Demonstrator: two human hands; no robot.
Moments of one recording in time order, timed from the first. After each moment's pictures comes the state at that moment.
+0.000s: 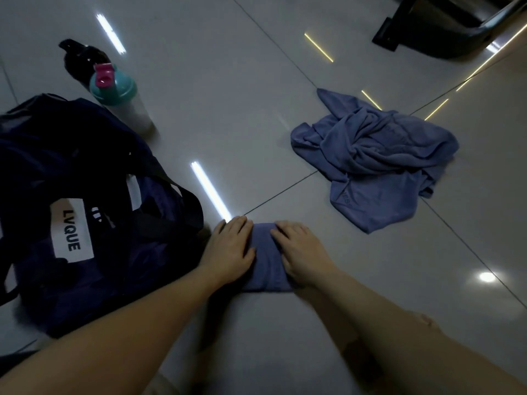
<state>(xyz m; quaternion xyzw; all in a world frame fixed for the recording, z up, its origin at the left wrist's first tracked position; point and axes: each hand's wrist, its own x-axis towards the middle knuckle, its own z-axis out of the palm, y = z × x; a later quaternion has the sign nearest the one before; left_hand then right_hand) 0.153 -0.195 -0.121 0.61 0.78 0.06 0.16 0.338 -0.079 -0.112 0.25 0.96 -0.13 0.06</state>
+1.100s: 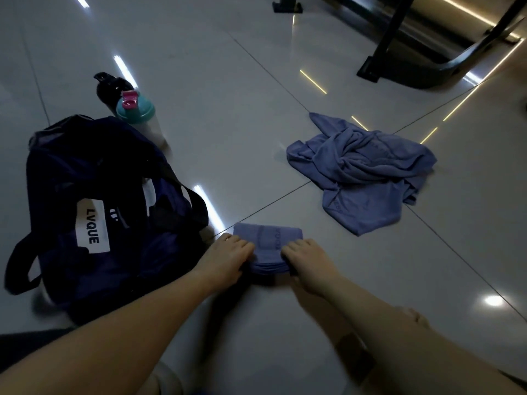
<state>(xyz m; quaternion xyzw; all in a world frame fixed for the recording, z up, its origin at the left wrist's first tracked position) 0.157 -0.227 -0.086 0.73 0.68 0.05 0.08 0.372 -0.101 -0.077 0.20 0.97 -0.07 0.06</state>
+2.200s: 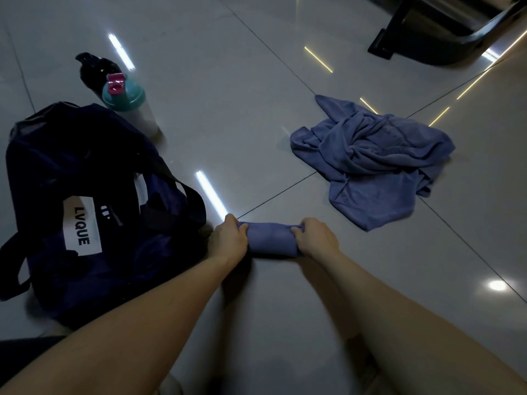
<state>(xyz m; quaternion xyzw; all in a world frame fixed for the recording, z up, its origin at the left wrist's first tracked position) 0.162 -0.177 -0.102 0.30 0.90 0.18 0.27 0.332 -0.053 -0.096 0.56 0.77 -0.30 0.10</state>
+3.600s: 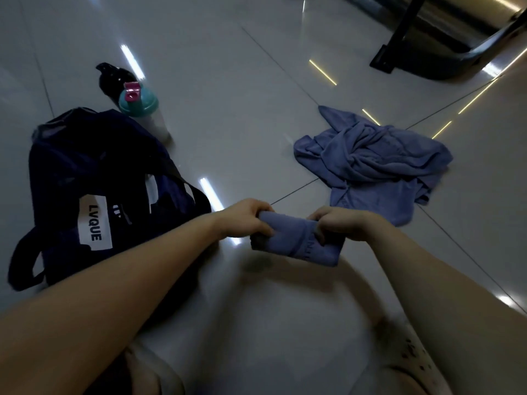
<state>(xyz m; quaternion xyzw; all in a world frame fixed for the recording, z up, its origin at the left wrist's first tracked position) 0.137 -0.147 -0.016 0.48 0.69 0.22 0.50 0.347 0.001 -0.008 0.36 0.73 -0.53 0.23</state>
